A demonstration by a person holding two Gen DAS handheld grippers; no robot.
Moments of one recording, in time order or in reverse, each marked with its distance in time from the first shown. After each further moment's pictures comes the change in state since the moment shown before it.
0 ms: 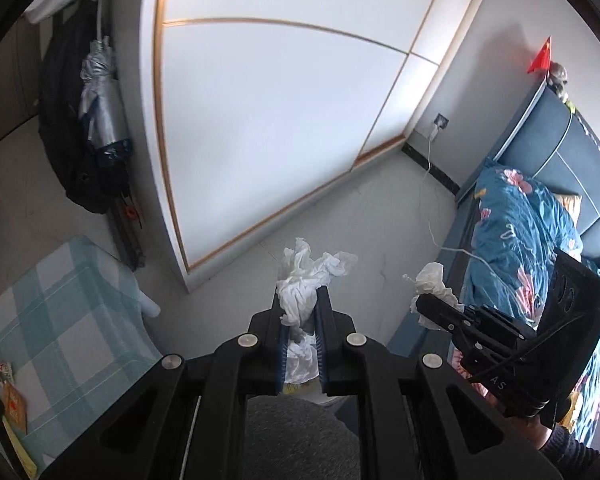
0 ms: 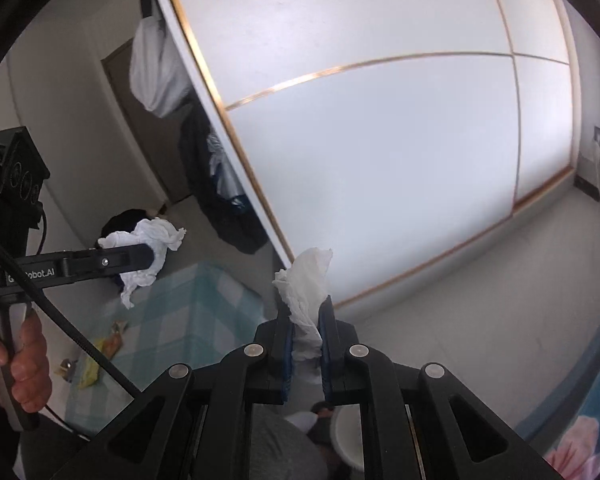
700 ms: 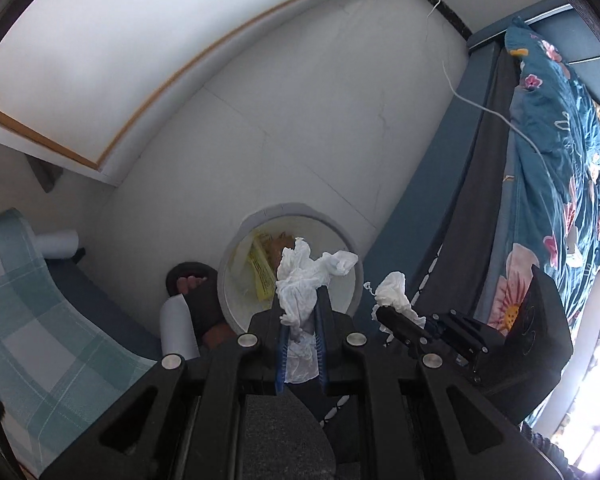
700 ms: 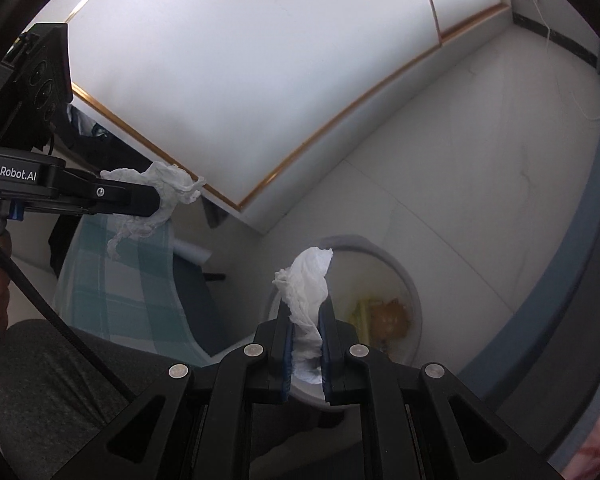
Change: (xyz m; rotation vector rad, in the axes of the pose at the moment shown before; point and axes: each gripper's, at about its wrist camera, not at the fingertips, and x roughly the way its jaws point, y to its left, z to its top) left arm 0.210 -0.025 -0.005 0.044 0.719 -0.083; right arm 0.108 -0.115 -0.114 0.356 0.339 -0.085
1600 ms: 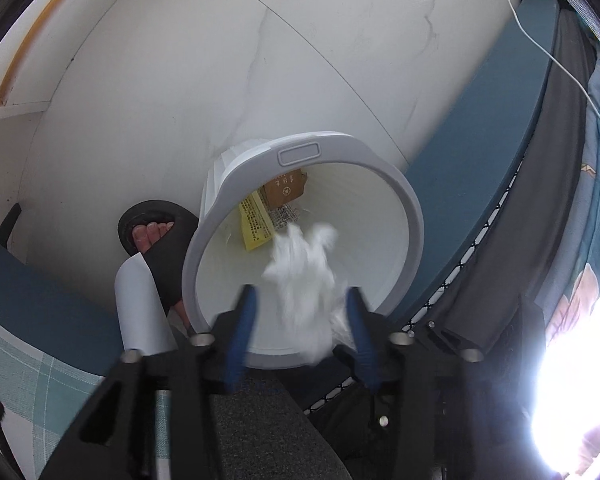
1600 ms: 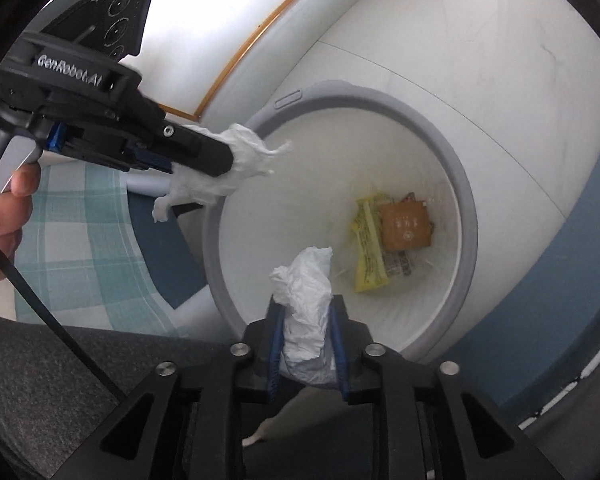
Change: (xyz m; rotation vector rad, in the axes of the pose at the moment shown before) left arm 0.144 0.032 0.036 -0.065 0.412 -0.058; right arm 0.103 -0.031 -0.036 0.113 0.315 0.032
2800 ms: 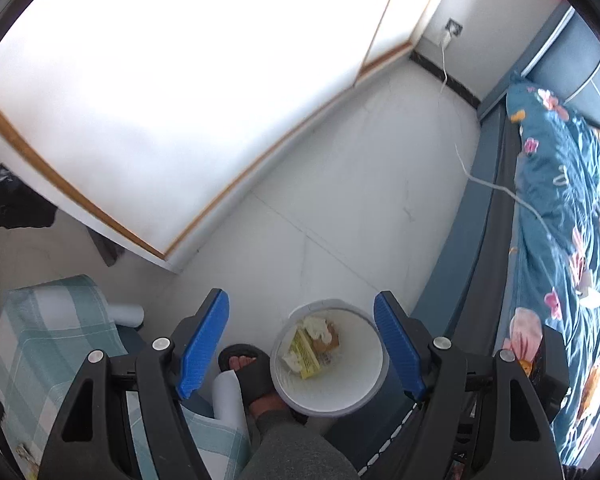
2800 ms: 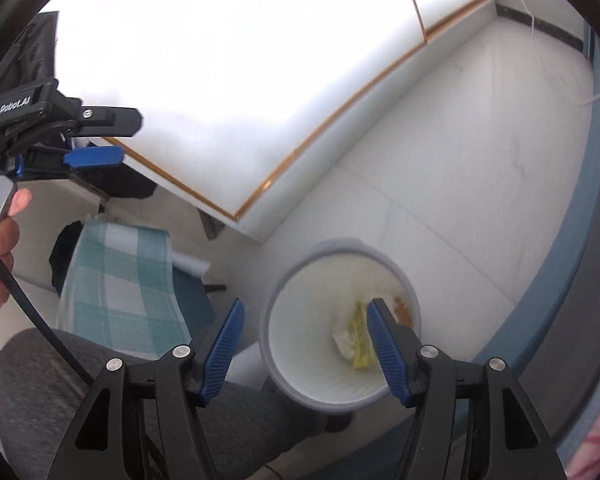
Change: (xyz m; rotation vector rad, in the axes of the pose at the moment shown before) left arm -0.206 -0.052 -0.154 0.043 -0.841 0.229; right arm -0.141 0.048 0.001 -0.128 -0.391 -0.029
